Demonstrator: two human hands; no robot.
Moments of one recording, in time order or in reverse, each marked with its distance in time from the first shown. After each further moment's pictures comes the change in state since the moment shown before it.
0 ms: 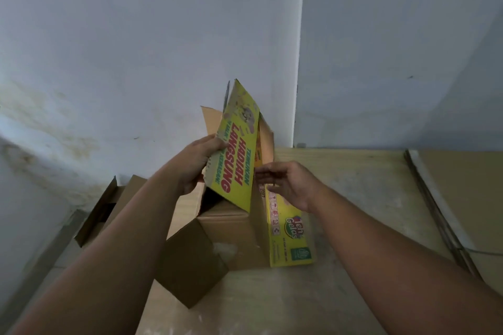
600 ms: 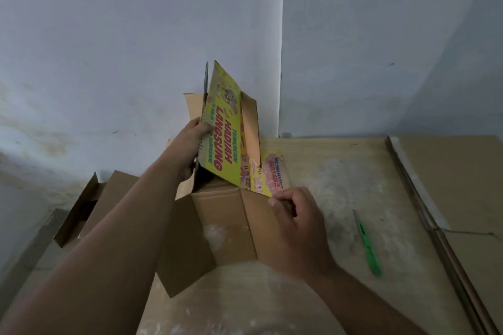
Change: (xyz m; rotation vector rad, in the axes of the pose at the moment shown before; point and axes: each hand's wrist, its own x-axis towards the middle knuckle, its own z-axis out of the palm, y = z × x) left_hand 0.035 -0.007 0.020 -0.146 0.090 0.052; right_hand -0.117 0.062 0.018 -0.531 0.588 -0.616
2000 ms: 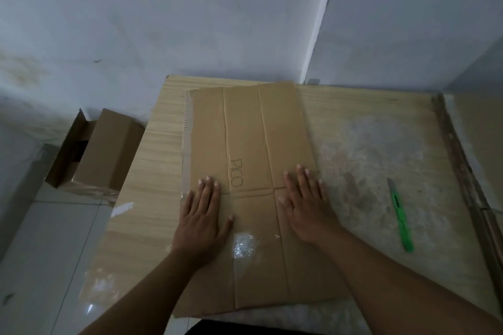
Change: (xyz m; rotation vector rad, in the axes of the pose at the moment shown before) left_hand -0.069 -0.287 -0.055 1.292 -0.085 0.300; right_hand 0.002 0.164 0.065 -1.082 -0.756 0.082
